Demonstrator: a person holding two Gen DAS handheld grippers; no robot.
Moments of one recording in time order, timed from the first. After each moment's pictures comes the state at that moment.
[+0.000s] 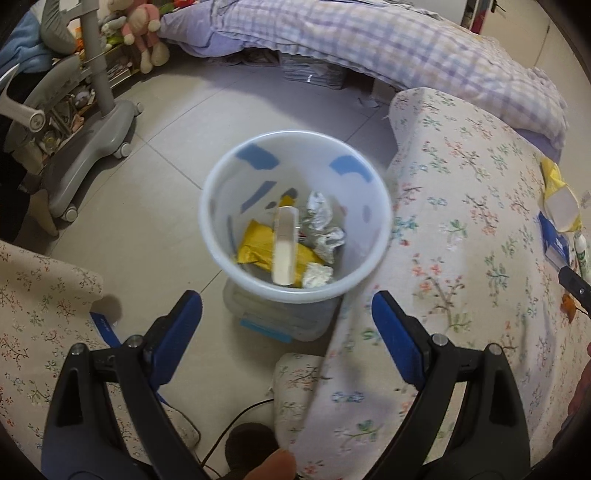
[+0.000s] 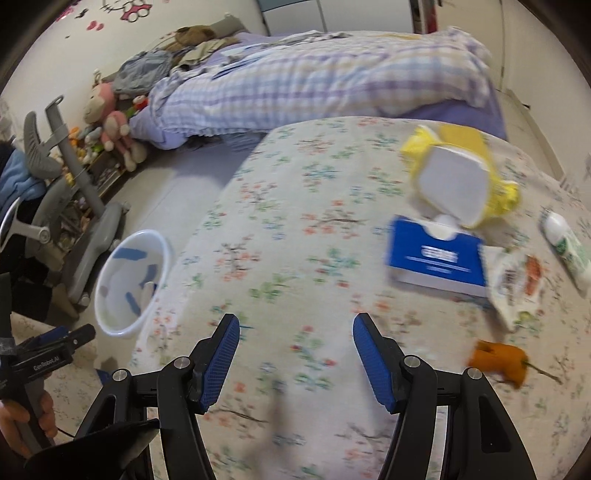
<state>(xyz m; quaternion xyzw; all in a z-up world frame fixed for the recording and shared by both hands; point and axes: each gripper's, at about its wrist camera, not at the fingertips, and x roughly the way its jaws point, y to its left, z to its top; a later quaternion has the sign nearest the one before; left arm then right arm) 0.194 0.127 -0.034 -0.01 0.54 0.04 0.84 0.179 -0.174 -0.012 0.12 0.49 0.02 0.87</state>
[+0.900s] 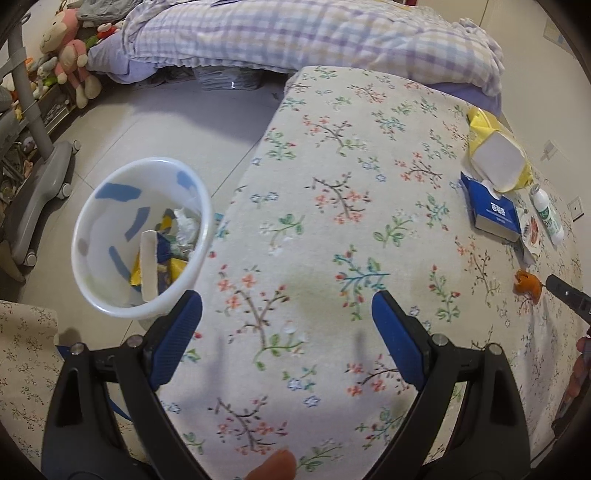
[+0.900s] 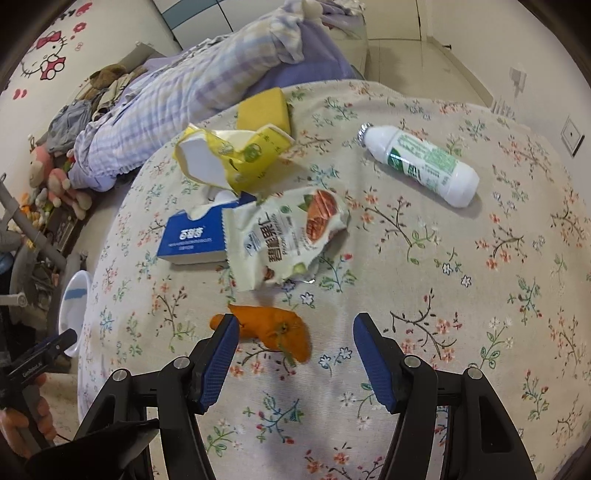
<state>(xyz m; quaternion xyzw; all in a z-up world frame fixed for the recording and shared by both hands) 0.203 -0.011 -0.032 0.03 0.54 -0.05 0.84 0.119 -0.346 -0.034 0.21 0.51 -0.07 0.83</state>
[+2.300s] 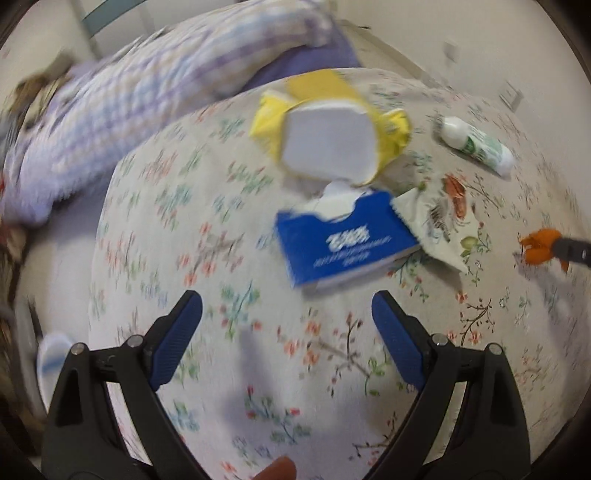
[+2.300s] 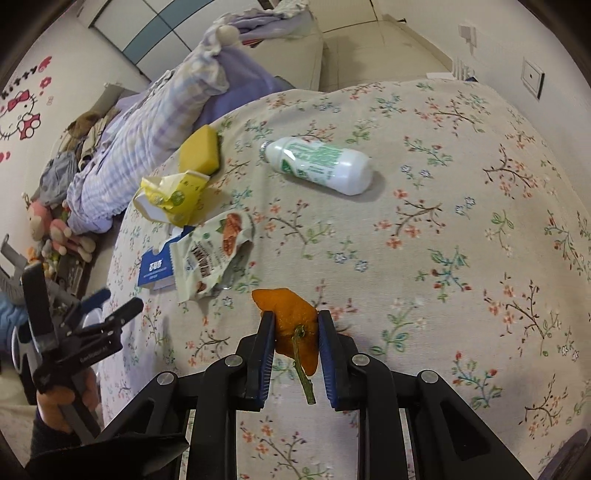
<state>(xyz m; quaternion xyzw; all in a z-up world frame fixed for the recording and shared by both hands) 0.229 -0.208 -0.039 0.24 0.46 -0.25 0.82 0.065 -0.429 -0.025 0.30 0.49 -0.10 0.82</state>
